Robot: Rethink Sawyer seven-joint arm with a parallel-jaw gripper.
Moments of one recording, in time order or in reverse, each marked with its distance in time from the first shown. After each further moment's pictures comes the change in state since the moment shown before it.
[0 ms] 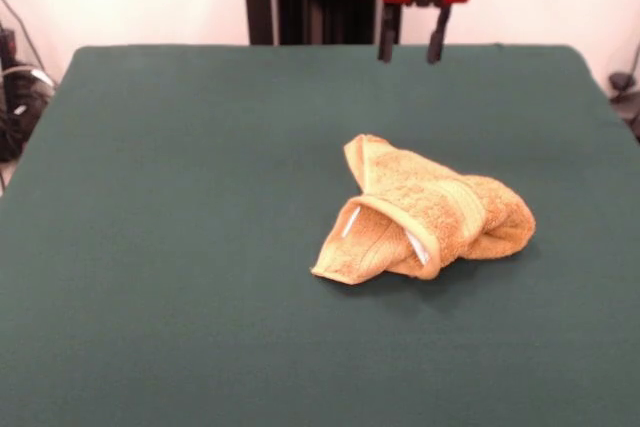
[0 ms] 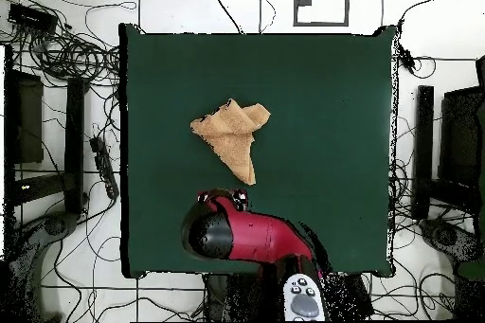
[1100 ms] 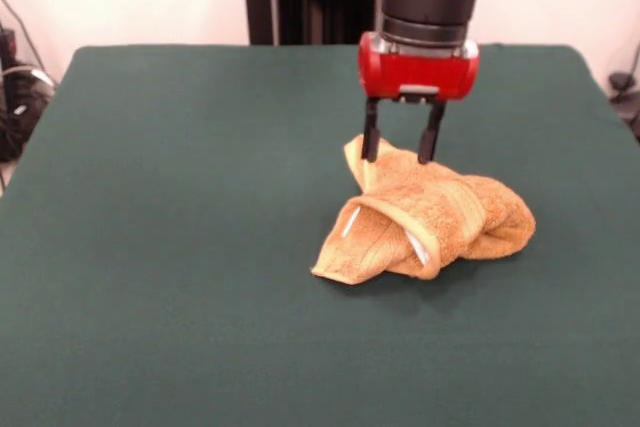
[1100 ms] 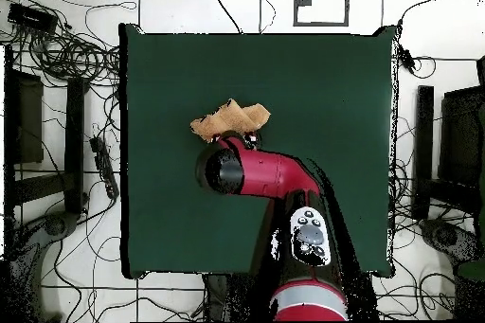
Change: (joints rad) arm -0.013 0.185 -0.004 -0.363 -0.005 0.032 0.000
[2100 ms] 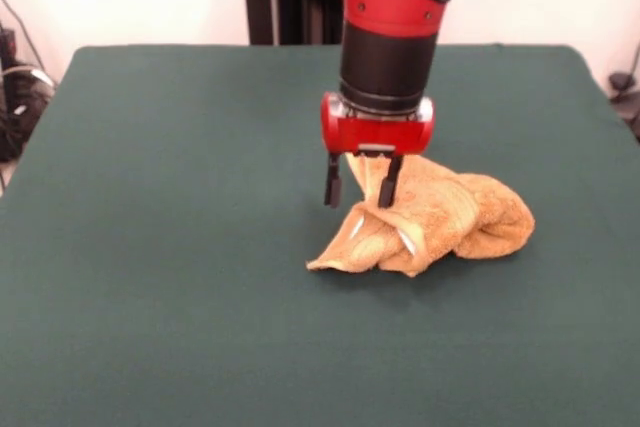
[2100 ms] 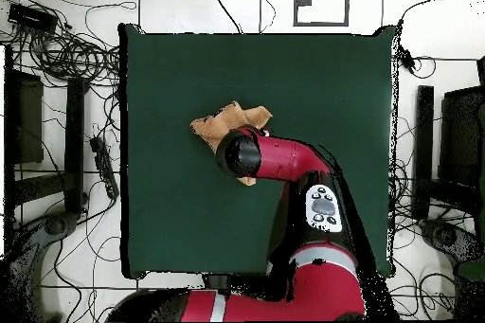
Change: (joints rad) arm -0.049 0.145 0.002 -0.131 -0.029 0.077 0.000
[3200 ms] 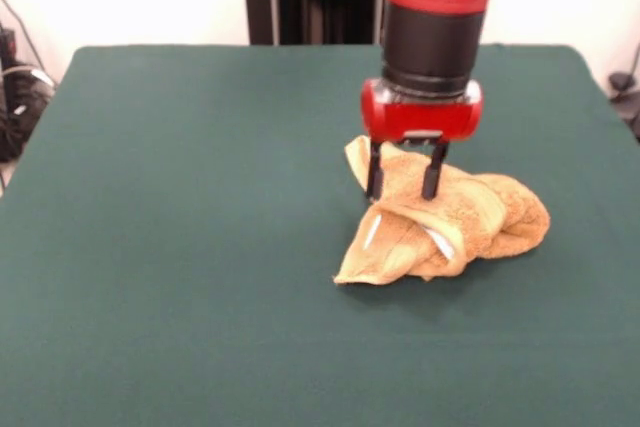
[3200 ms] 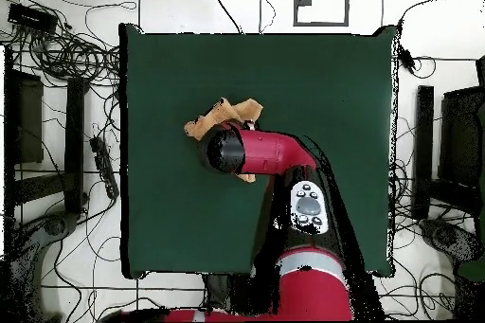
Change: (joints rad) arm 0.060 -0.068 0.015 -0.005 -0.024 0.056 0.000
